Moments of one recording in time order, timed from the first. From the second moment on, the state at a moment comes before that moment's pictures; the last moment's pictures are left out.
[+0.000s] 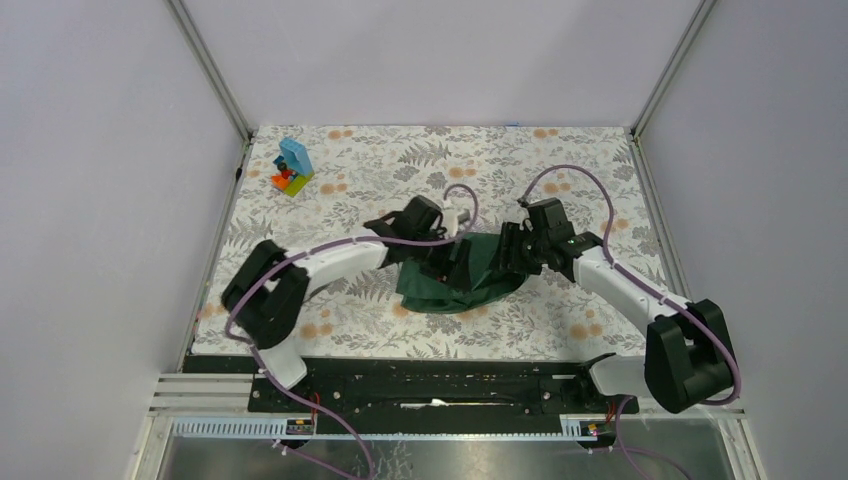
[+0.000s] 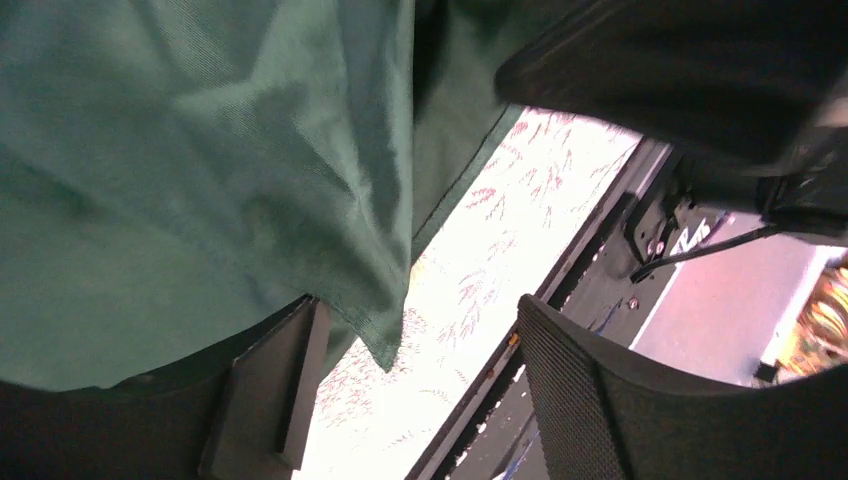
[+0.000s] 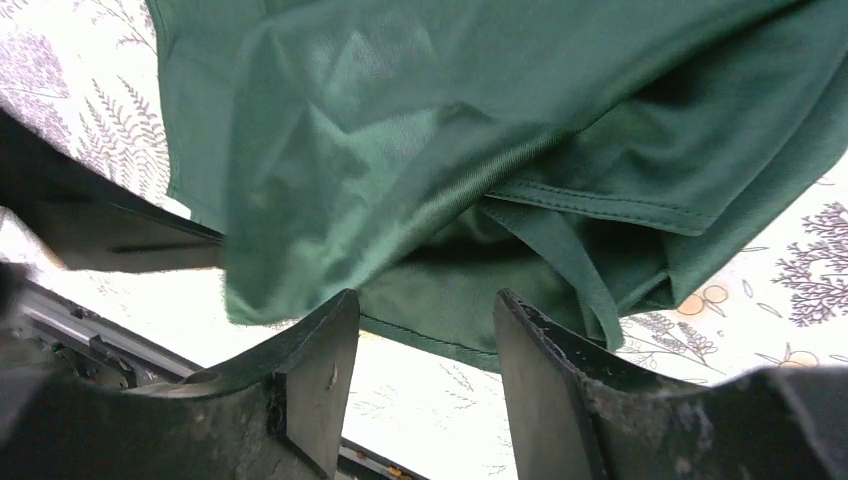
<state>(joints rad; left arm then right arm) -0.77 1.75 1.12 -0.27 0.53 -0.37 0.39 1.31 0.79 -0.41 -0.22 0.48</state>
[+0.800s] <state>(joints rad) -0.43 1.09 0.93 -0.21 -0.10 -0.44 1.08 1.81 1.31 -0.65 0.56 0.57</state>
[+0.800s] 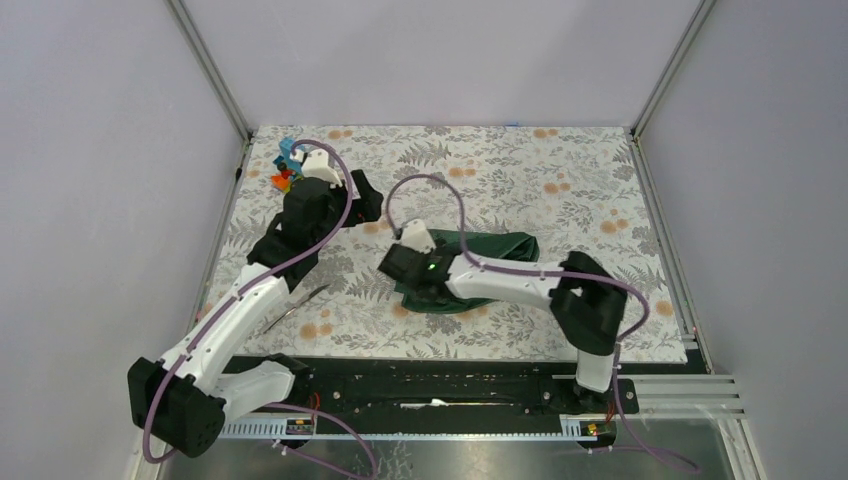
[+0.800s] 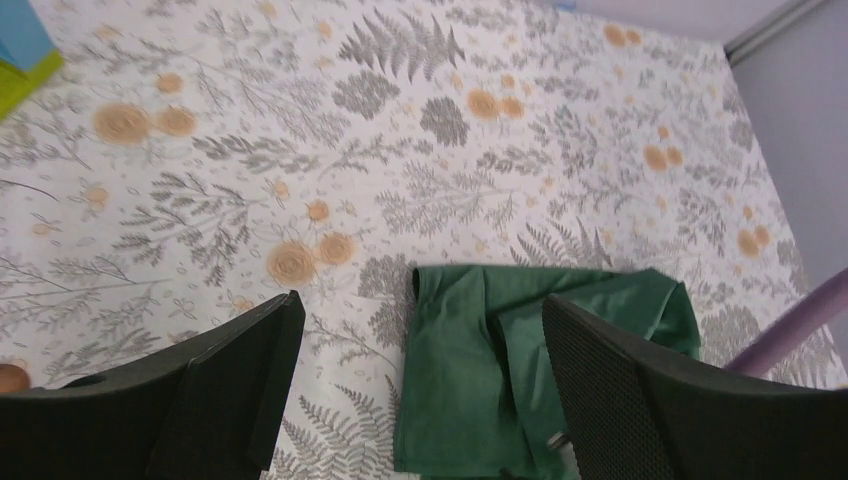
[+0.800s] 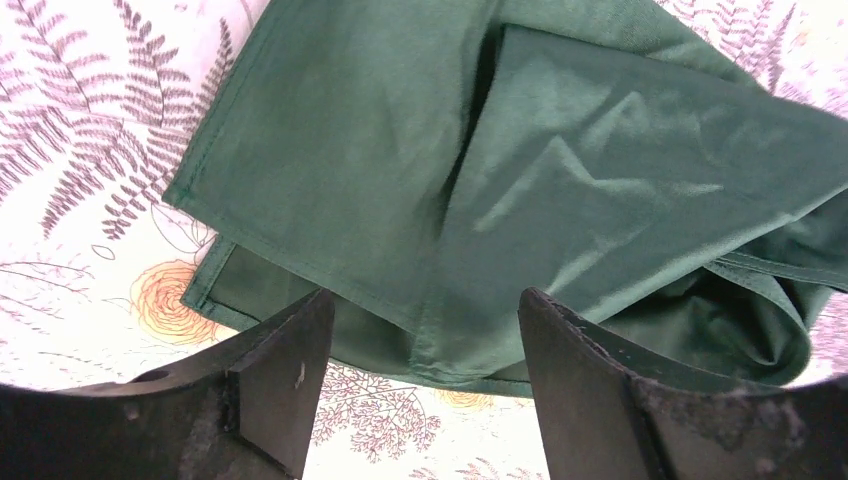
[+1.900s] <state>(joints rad) -0.43 1.08 0.89 -0.17 -0.19 -0.54 1.21 1.91 1.32 -0.90 0.98 0.56</state>
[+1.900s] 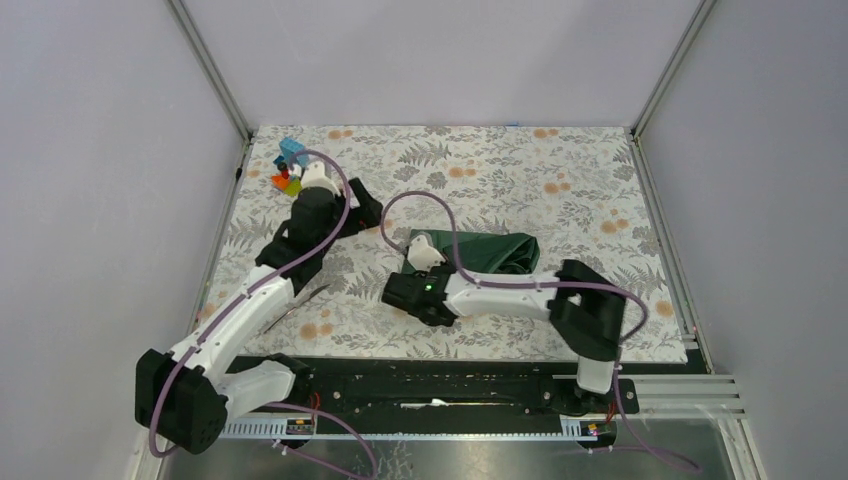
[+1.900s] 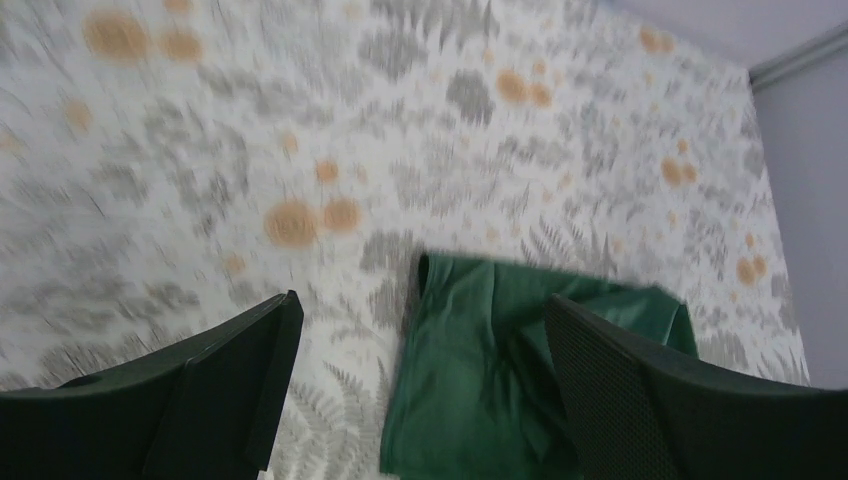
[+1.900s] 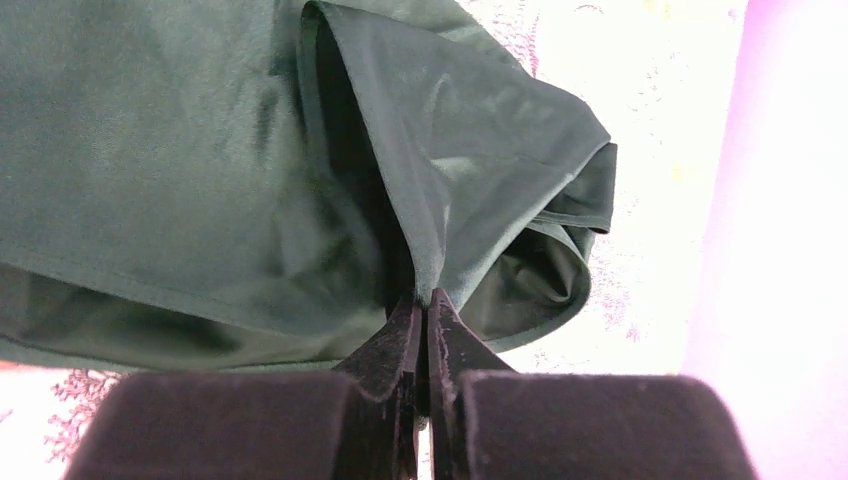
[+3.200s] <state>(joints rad) -1.10 1.63 0.89 -0.05 -0.42 -0.47 0.73 1.03 0.79 -0.46 0.17 0.53</state>
